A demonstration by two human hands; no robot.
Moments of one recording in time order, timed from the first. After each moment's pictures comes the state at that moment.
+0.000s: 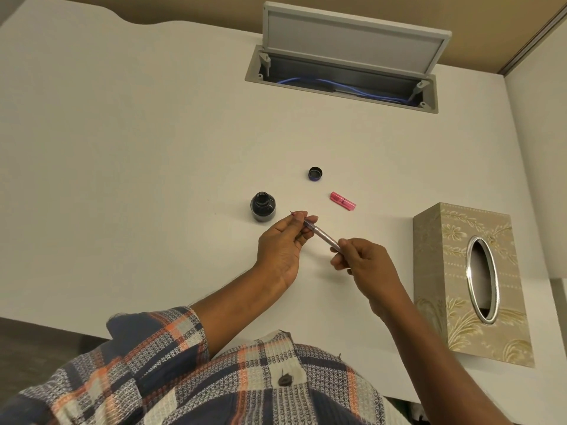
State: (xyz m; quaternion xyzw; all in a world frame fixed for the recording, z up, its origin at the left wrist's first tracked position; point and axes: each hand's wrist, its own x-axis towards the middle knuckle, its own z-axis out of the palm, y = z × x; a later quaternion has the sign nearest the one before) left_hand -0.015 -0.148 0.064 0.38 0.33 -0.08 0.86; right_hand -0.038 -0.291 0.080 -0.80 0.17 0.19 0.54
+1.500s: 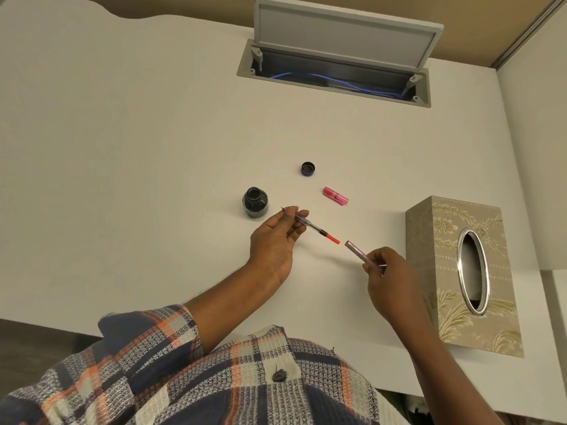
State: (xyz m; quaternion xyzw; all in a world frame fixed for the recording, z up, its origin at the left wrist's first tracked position) left_hand -0.016 -0.151 0.064 0.37 0.35 -0.07 0.86; right_hand -0.063 -0.339 0.050 -0.93 0.16 0.07 0.34
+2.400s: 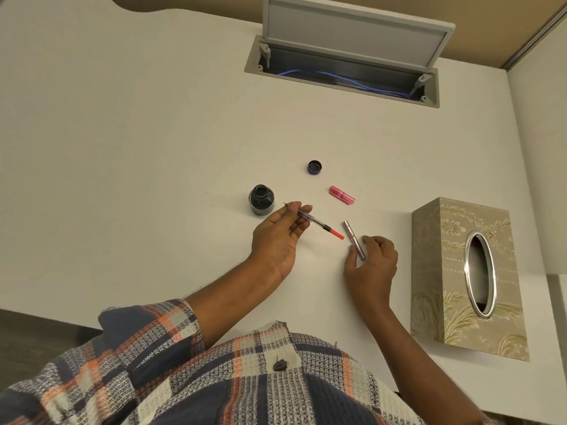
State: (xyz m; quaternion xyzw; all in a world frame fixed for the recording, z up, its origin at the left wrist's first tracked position) left_hand -0.012 -0.144 0.069 0.35 0.35 -0.07 0.87; right_hand -0.050 -0.311 -0.014 -0.94 0.15 -0.09 0.31
